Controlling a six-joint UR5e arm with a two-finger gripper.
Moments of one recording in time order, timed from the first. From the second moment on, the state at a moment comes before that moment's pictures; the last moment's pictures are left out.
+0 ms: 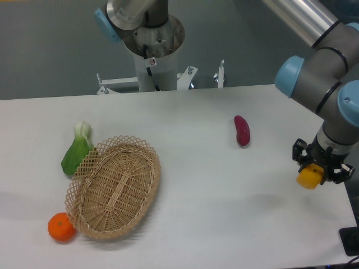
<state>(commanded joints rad) 2.73 -2.21 -1.15 -1.27 1.56 1.41</state>
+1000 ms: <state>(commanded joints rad) 2.52 -2.18 -1.25 -1.24 1.55 1.19</state>
